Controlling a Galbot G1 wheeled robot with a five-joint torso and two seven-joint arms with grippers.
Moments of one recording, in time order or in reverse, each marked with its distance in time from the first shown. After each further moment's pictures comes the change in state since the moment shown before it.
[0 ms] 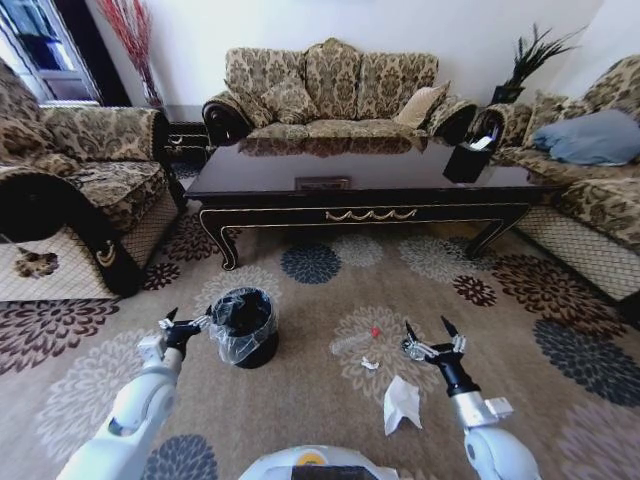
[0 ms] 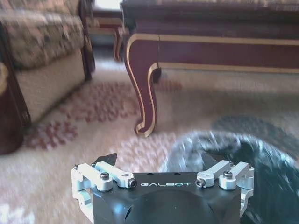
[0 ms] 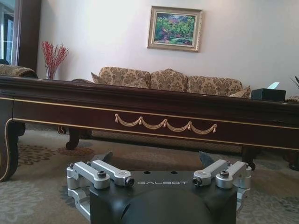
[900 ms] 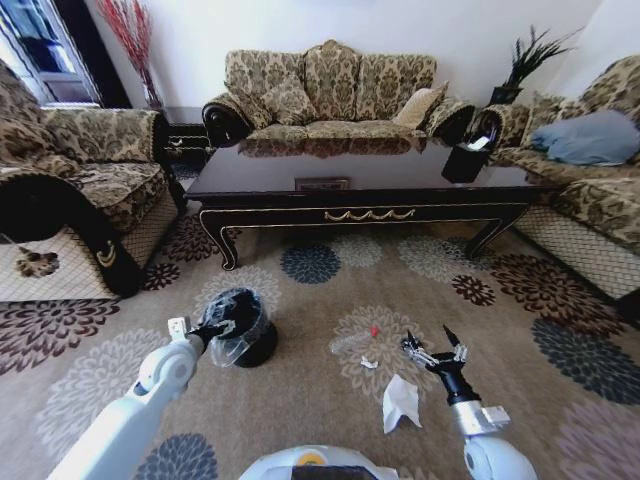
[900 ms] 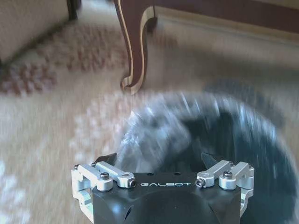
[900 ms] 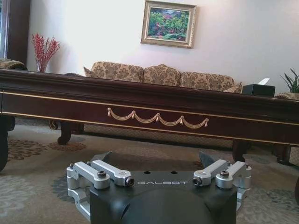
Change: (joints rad) left arm -0.161 0.076 0.097 0.071 -0.315 0.151 -0.117; right arm -0.003 0.014 0.003 -0.017 -0.017 0.002 0.026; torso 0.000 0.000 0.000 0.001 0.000
